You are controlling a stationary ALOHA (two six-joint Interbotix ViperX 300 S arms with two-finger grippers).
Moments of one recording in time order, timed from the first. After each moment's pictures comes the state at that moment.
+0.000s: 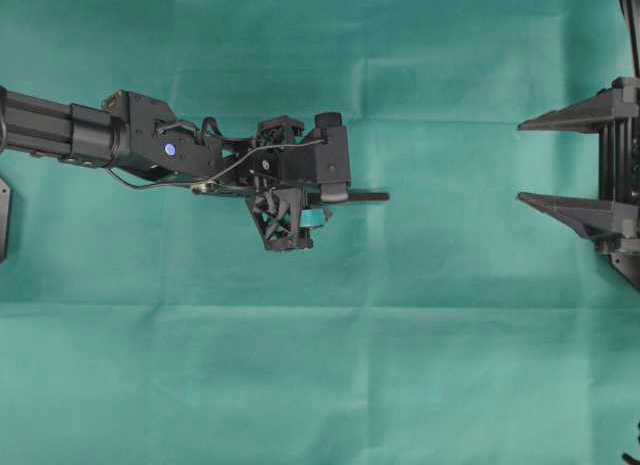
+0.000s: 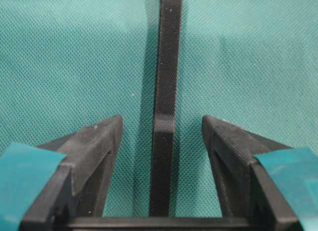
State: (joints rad) left arm 0.09 0.32 0.46 -0.02 0.05 0.05; right arm -0.04 -0.98 1.32 0.01 -0.44 0.06
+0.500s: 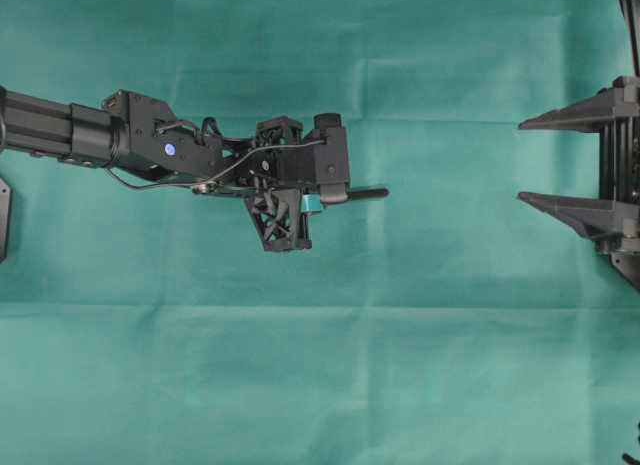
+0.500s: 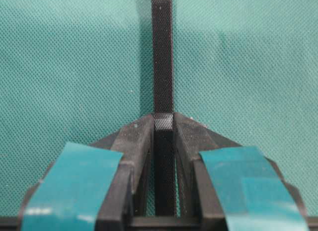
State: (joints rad) left arm 0.09 0.31 0.46 -0.02 0.08 0.05; right arm -0.04 -0.98 1.32 0.01 -0.45 0.06
